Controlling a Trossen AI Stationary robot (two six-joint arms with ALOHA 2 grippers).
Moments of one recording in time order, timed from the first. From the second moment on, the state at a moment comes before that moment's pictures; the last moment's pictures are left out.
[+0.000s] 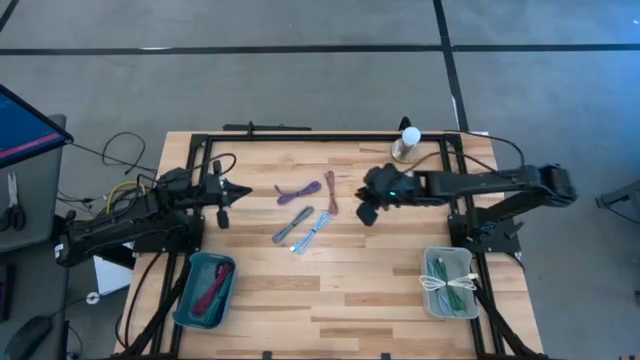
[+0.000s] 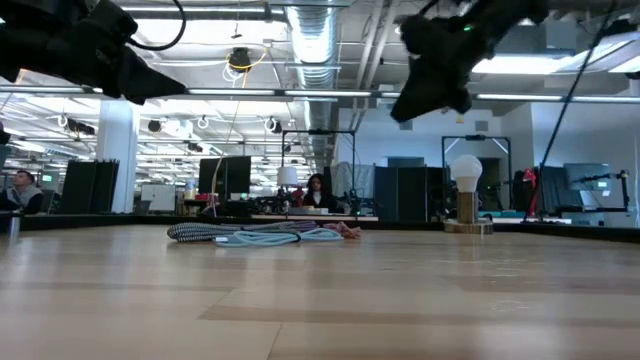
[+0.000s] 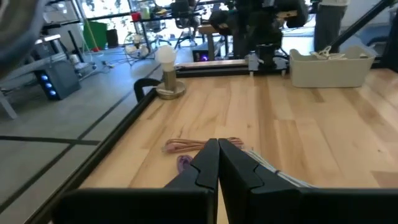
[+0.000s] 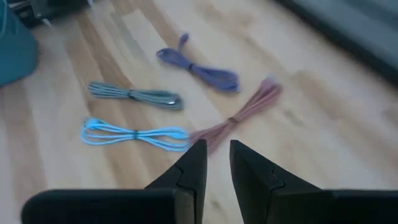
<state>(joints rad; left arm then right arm) 0.40 0.13 0.23 -0.10 0.18 0.21 -0.07 1.31 0.91 -0.35 0.27 0.42</state>
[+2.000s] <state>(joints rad) 0.40 0.15 0.23 -0.08 0.16 0.21 -0.18 2.02 1.30 -0.44 0.16 0.47</state>
